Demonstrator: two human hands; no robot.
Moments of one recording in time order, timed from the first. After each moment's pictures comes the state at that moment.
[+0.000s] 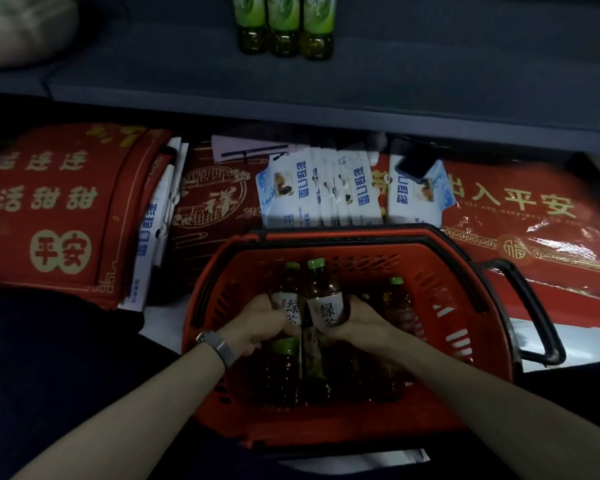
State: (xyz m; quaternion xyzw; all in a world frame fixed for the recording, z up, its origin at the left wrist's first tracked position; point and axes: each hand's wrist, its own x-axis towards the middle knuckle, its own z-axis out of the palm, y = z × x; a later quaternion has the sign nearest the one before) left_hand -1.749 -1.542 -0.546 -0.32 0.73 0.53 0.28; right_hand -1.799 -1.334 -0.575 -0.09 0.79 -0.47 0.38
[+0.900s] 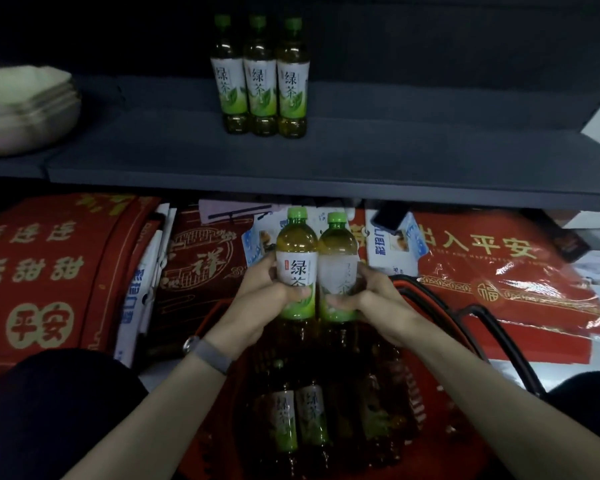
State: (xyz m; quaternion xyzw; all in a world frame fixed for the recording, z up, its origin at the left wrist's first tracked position) left_hand -1.812 -1.535 -0.436 -0.11 0.71 0.70 0.03; right_hand -1.856 -1.334 -0.452 -0.07 0.74 -0.63 0.23
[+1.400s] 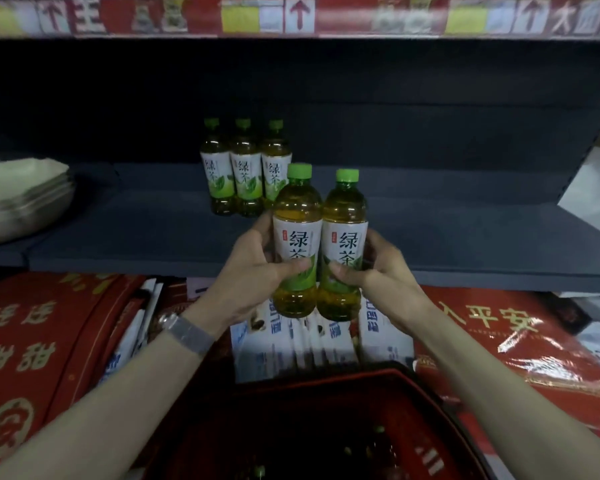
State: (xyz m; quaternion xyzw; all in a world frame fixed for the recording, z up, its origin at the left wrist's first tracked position) left_hand -1.919 -1.537 -0.319 0.06 0.72 0.68 -0.08; right_hand -1.958 -1.327 -0.337 -0.15 0.74 -0.66 0.04
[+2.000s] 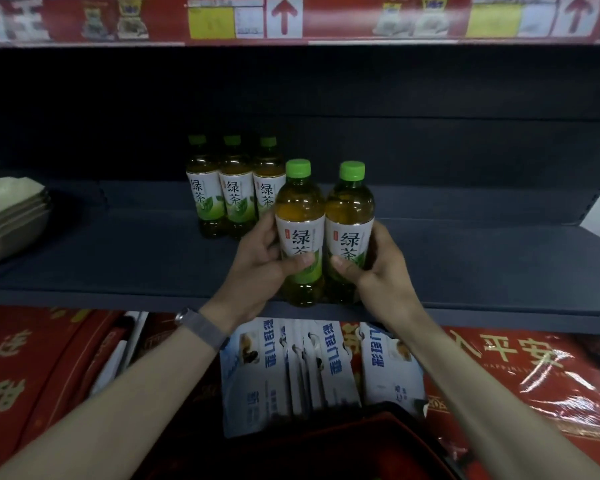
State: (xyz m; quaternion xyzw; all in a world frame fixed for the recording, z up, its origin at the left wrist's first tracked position) left_hand -2.004 -1.535 -0.326 0.10 0.71 0.69 -0.12; right_hand -2.034 -1.335 -0.341 -0.19 0.76 -0.62 -0.10
